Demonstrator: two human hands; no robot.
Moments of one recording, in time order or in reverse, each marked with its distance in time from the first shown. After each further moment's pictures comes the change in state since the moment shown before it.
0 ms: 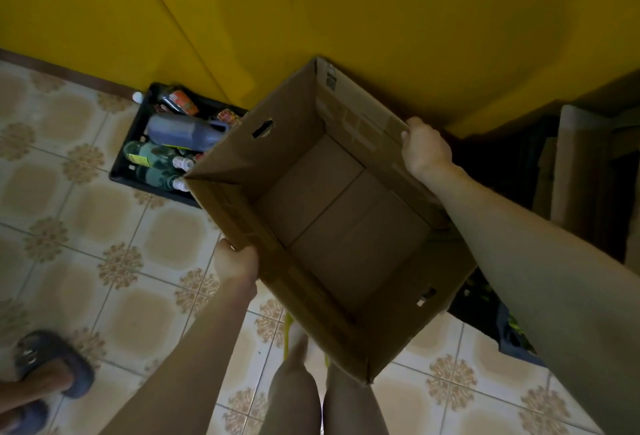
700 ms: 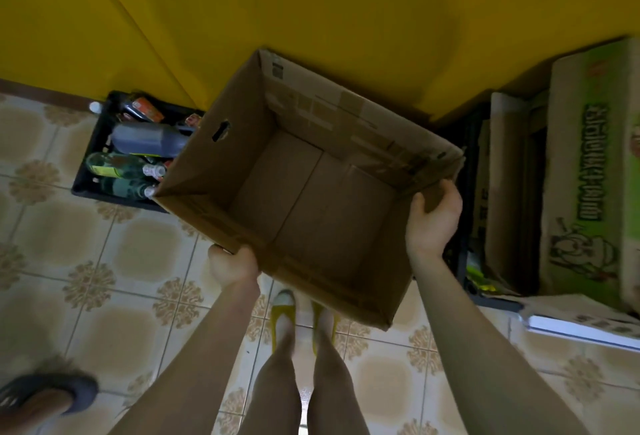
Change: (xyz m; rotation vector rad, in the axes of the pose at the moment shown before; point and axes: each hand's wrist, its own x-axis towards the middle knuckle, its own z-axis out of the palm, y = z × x) left_hand -0.026 -0.008 -0.005 -0.051 0.004 0.049; right_hand -0.148 0.028 0.004 0.587 0.491 0.503
